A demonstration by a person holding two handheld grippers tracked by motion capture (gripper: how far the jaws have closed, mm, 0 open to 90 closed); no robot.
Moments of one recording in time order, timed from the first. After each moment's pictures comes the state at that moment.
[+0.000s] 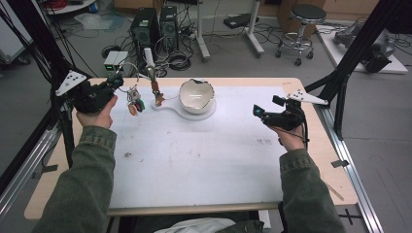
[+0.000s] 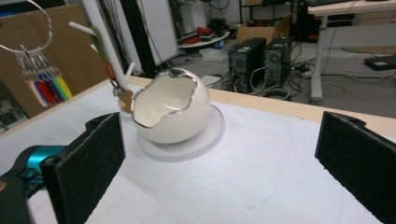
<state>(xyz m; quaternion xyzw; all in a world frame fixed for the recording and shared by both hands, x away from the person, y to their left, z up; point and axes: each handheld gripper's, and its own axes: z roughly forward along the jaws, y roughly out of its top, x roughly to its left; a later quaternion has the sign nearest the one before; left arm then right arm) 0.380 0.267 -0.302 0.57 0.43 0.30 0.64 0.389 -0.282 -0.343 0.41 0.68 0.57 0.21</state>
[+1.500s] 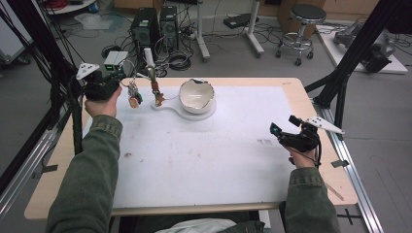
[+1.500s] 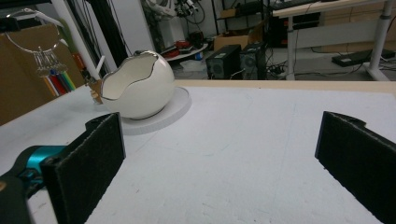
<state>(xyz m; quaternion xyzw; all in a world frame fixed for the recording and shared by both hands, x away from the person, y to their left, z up) 0.439 0.267 -0.320 0.58 0.49 0.33 0.56 0.353 -0.334 -0.399 0.45 0.63 0.59 0.23</state>
